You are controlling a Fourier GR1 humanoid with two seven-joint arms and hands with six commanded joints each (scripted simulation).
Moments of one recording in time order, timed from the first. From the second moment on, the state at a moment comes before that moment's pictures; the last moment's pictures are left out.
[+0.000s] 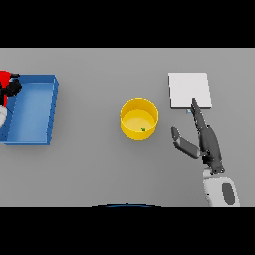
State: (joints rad) left arm -0.65 0.79 -0.58 -1.02 0.39 0.53 0.61; right arm 0.06 -0.08 0.11 -1.66 0.21 -0.01 -0.17
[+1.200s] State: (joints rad) left arm -0.61 0.87 -0.64 -1.12 0.38 0.33 0.43; right arm 0.00 -0.19 0.19 -1.68 0.34 0.07 -0.14
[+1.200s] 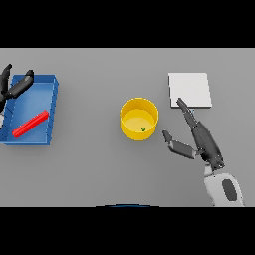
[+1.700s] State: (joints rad) left arm -0.60 0.86 -0.64 -1.14 0.41 0.32 0.41; right arm -0.37 -0.43 0.49 -1.53 0.76 0.27 -0.17
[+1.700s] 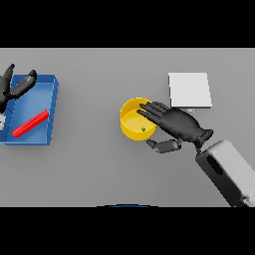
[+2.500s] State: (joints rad) left arm -0.57 0.88 -0.61 -1.15 0.44 0.31 0.37; right arm -0.67 -0.40 0.71 -1.21 0.93 0.46 -0.23
